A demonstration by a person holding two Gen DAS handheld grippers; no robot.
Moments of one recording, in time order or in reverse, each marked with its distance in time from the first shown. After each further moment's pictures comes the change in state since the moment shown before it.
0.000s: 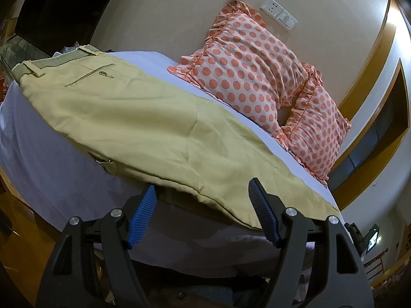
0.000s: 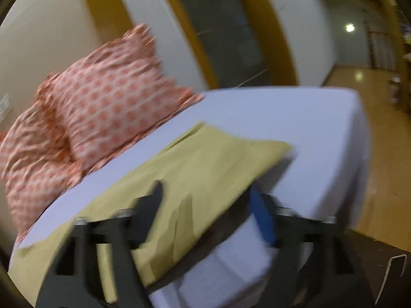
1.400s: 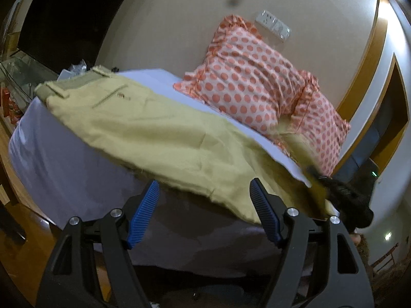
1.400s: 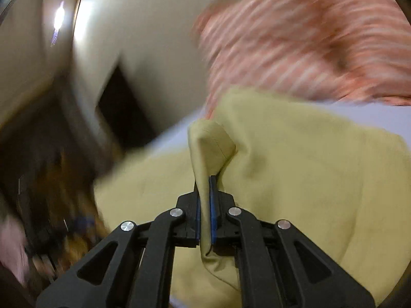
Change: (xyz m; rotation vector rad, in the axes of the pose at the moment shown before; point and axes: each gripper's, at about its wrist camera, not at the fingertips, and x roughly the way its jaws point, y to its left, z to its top) left arm -0.036 0.010 -0.007 0.054 -0.049 0.026; right arm -0.068 0.309 -0.140 -0.616 0.563 1.116
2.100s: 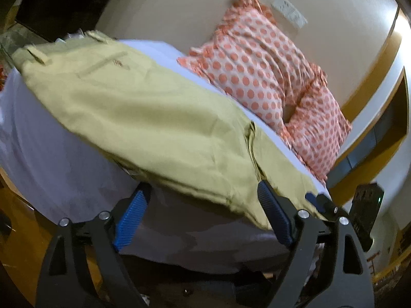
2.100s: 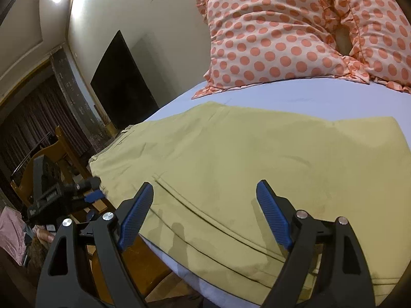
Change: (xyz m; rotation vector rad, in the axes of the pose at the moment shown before) left arm 0.035 0.028 0.014 -0.103 0.085 -0.046; right arm -0.013 -0.001 -0.017 0.026 0.029 -0.033
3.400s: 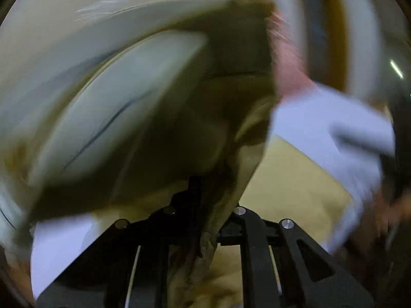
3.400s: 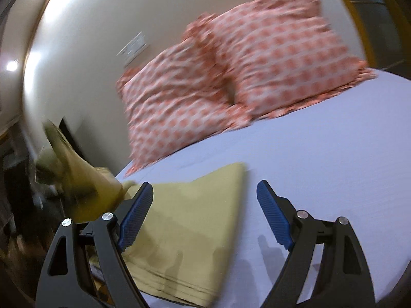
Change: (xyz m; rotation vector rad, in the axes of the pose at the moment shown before) left arm 0.114 -0.278 -0.041 1.023 0.146 0.043; right arm -0.154 -0.120 -0.011 0.275 -0.383 -0.293
